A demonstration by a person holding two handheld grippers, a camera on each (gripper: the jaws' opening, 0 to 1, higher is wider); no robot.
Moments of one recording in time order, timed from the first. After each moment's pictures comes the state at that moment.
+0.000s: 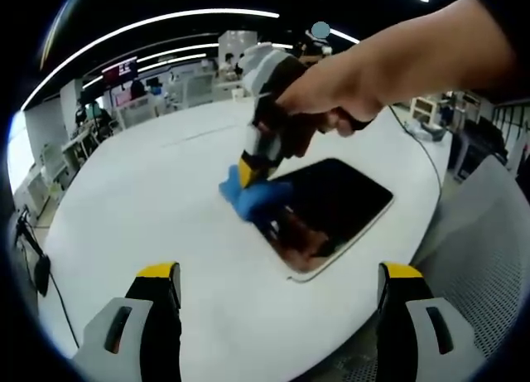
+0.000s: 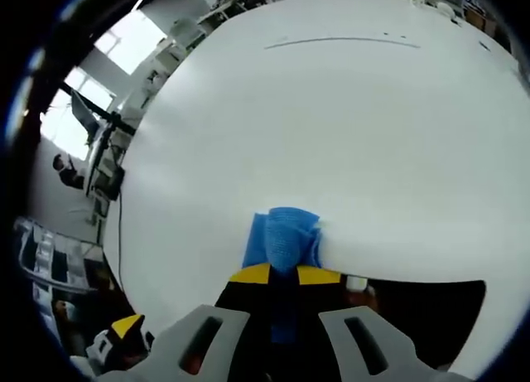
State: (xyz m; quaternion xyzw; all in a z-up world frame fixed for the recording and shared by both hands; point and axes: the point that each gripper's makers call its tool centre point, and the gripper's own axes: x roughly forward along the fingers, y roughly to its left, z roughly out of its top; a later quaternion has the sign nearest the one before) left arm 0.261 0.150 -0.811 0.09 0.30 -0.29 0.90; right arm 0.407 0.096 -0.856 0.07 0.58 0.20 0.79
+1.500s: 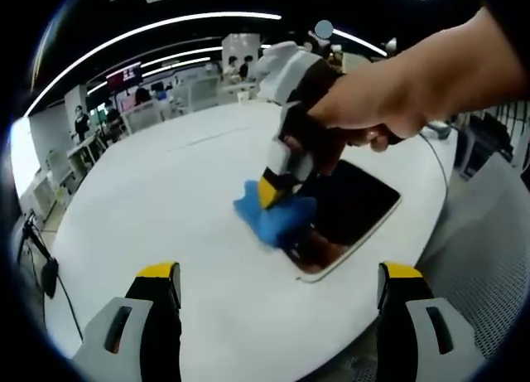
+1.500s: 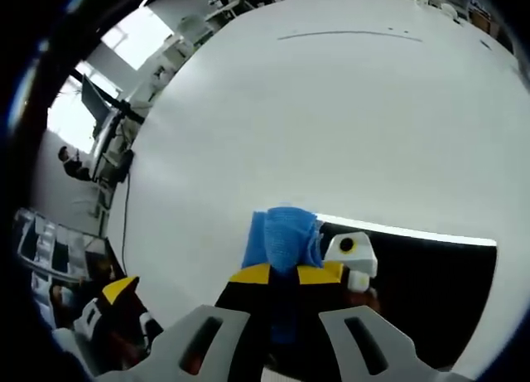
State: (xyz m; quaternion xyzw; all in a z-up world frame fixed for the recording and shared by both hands) left arm 0.264 0.157 -0.807 0.10 0.30 -0.28 0.91; right arm 0.363 0.102 -0.857 0.06 0.58 0.22 0.78
